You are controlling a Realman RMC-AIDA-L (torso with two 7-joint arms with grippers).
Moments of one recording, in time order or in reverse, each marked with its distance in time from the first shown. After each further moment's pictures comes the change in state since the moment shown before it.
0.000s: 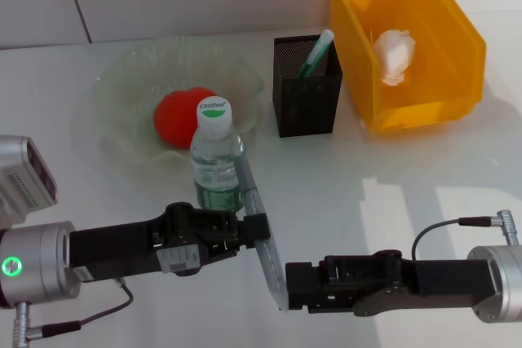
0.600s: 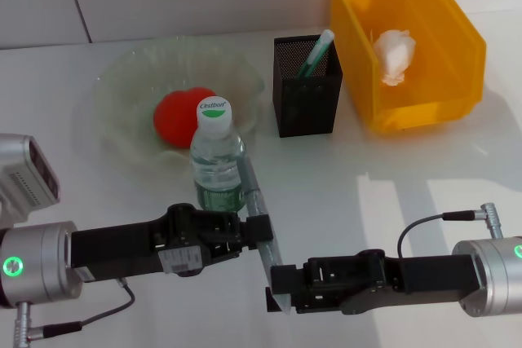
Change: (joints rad) left arm -0.005 -0.001 0.000 0.000 0.003 0.008 0.005; right arm 0.036 0.005 -0.022 0.004 -0.003 0.021 0.001
